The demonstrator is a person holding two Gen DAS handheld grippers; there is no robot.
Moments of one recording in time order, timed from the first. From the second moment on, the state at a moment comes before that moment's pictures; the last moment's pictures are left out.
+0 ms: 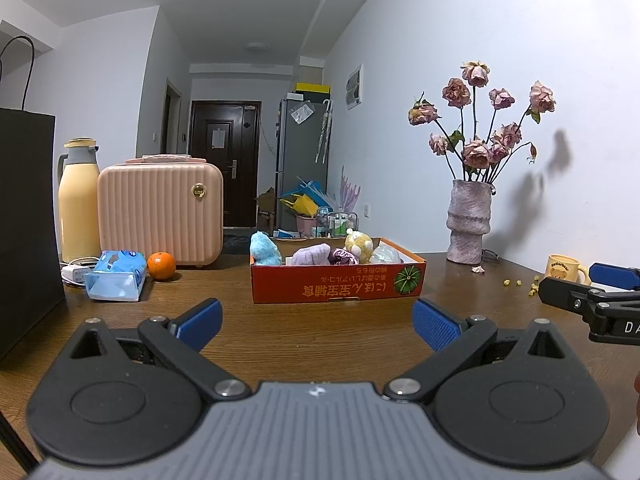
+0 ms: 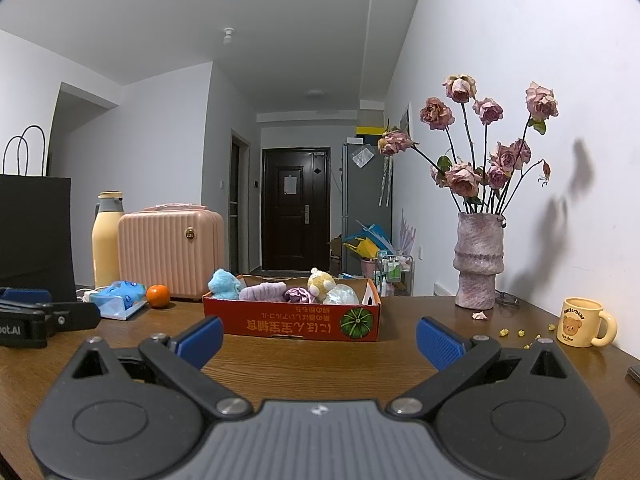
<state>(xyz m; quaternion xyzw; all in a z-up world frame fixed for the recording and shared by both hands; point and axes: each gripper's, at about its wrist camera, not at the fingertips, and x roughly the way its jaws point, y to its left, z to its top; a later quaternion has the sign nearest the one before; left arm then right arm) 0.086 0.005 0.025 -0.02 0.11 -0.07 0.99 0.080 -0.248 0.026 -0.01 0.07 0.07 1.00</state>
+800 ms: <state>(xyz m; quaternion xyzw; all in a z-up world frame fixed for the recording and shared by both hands) 0.086 0.005 0.027 -0.02 0.10 -0.07 0.99 0.082 -0.249 0.027 -0.01 0.07 0.07 0.99</state>
